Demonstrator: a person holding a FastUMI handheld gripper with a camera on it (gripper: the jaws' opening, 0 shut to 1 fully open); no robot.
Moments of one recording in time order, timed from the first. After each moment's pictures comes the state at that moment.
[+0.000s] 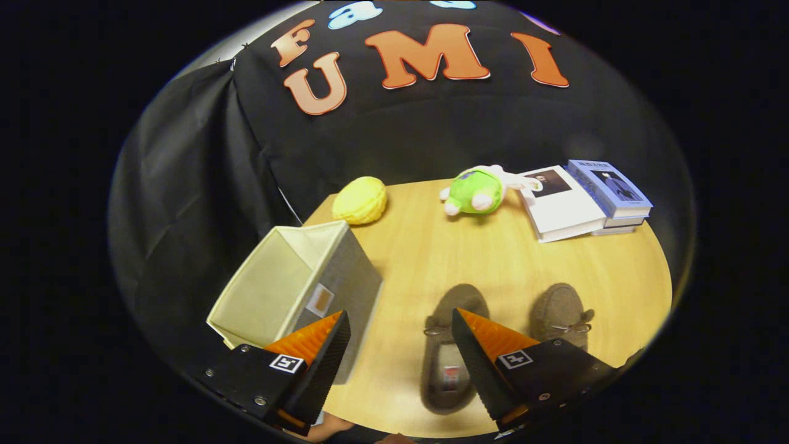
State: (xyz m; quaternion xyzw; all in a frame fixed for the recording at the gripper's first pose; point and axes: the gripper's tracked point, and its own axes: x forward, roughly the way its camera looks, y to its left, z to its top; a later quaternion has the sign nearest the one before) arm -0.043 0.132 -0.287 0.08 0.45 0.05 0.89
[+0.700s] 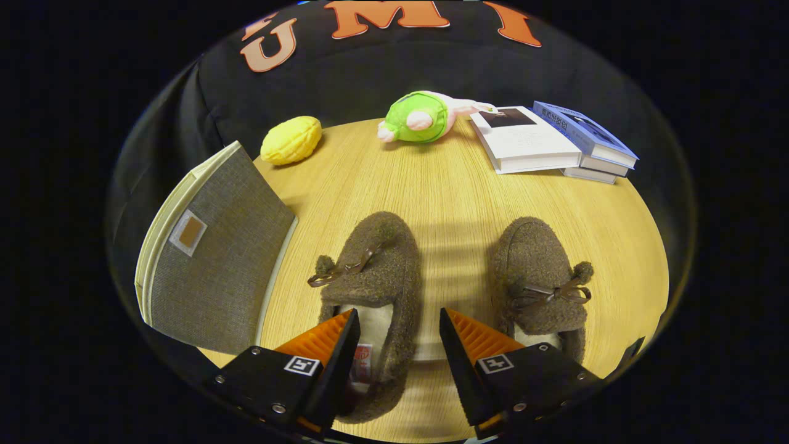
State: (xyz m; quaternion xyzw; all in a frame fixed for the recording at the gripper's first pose) arm -0.068 0.075 -0.396 0.06 0.54 -0.02 0.84
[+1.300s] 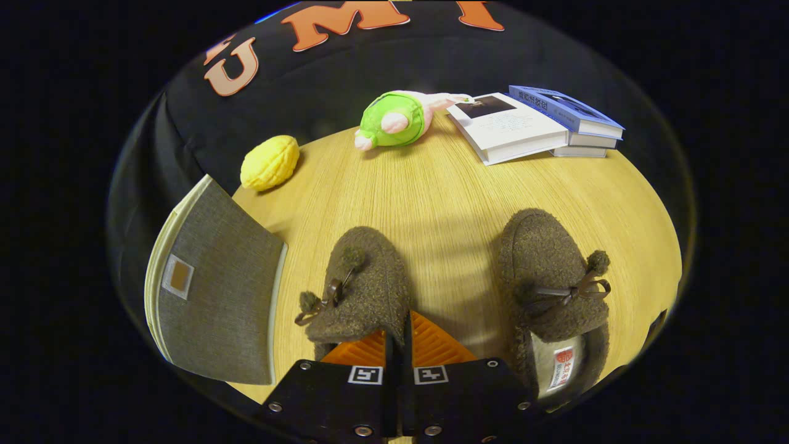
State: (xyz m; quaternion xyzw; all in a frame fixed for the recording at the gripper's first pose) arm -0.051 0.081 -0.395 0.14 0.53 -0.06 0.84
